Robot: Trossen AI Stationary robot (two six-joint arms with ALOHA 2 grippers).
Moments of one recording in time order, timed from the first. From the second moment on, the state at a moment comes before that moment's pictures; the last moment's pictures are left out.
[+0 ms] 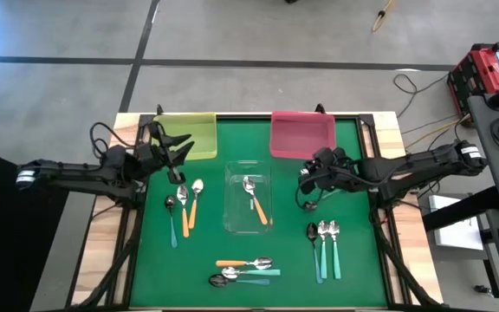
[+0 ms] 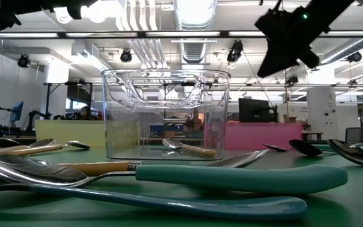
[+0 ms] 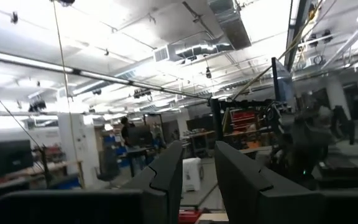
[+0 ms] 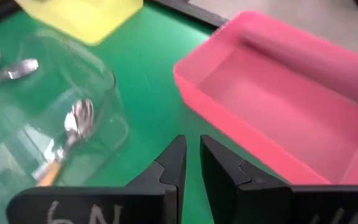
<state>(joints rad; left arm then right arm) 0.07 0.68 0.37 0.79 -0.25 0.33 0.09 1.14 0.82 -0.54 0.65 0.76</state>
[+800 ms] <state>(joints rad) 0.07 0.69 0.37 0.80 -0.25 0.39 0.06 1.20 0.85 -0.55 0.65 0.75</state>
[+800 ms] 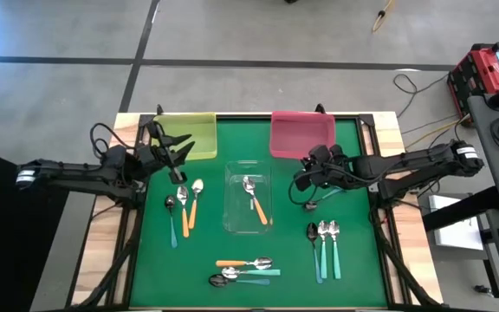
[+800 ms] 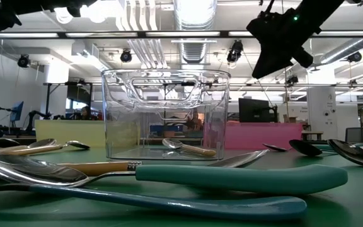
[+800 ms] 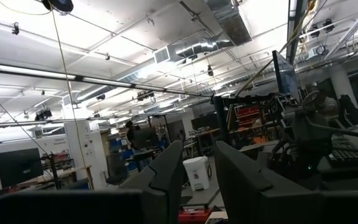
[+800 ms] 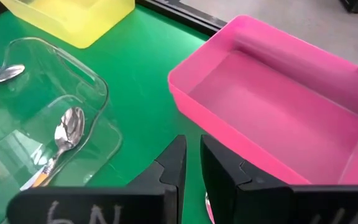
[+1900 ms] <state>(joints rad) 0.07 0.71 0.37 0.80 -0.25 0.38 0.04 1.20 0.85 -0.55 0.65 0.75</state>
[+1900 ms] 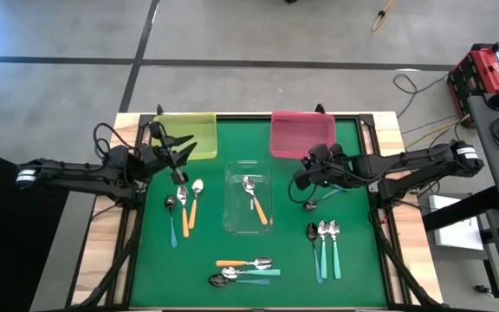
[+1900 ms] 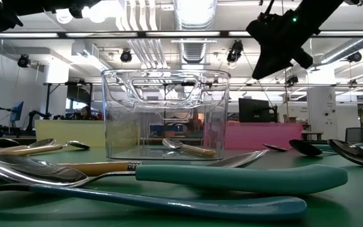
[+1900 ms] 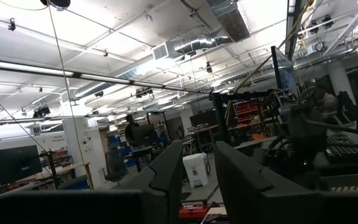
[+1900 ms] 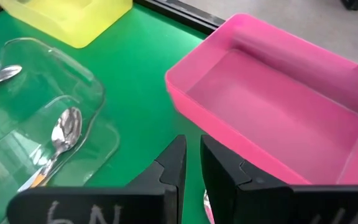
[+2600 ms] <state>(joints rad) 0.07 0.71 0.37 0.80 -0.25 0.38 -0.03 1.20 0.85 -0.64 0.59 0.75</state>
